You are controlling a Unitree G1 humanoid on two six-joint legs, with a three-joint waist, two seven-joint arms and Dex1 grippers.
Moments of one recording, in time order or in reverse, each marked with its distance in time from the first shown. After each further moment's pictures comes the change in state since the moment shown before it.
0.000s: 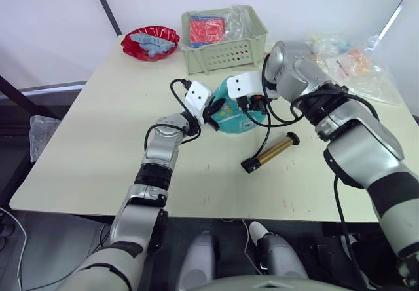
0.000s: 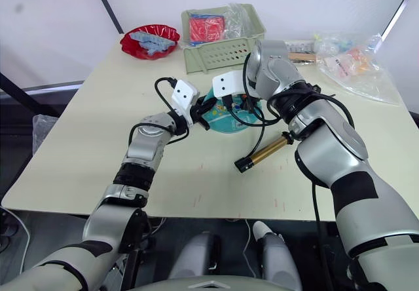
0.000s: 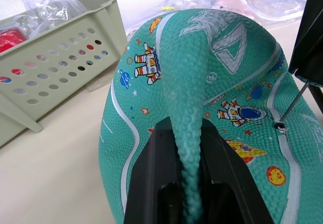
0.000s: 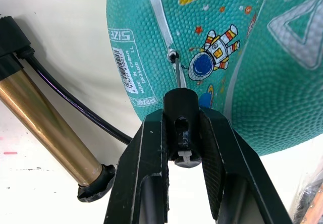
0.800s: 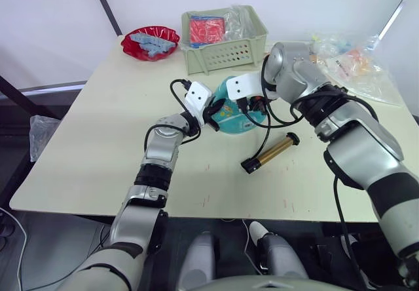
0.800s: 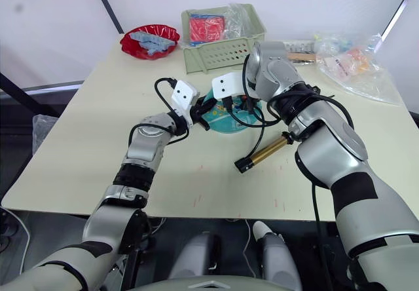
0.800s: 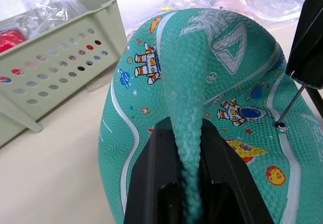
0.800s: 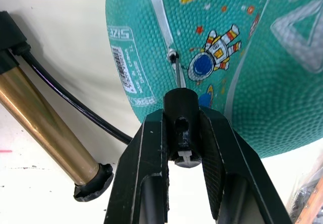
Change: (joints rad) left arm 0.006 0.001 0.000 -0.009 0.000 0.000 0.000; right arm 0.011 0.000 0.001 0.008 -0.021 -0.018 -0.009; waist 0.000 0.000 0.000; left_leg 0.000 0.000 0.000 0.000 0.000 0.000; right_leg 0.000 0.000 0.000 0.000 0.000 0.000
